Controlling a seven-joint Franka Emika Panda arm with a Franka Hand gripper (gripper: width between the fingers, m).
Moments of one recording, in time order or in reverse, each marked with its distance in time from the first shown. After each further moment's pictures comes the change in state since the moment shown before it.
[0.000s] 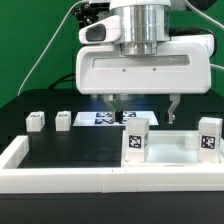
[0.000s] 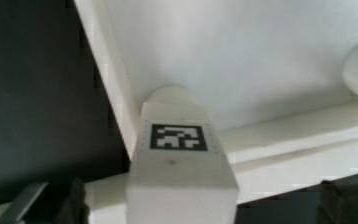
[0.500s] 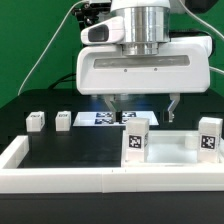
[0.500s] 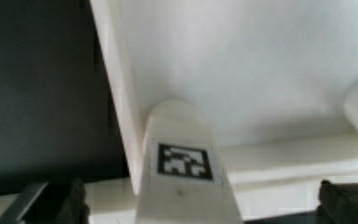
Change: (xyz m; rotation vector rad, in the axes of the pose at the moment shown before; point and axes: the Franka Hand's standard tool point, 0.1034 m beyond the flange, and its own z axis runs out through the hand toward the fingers) arm -0.015 0.007 0.002 0.003 0.018 -0.152
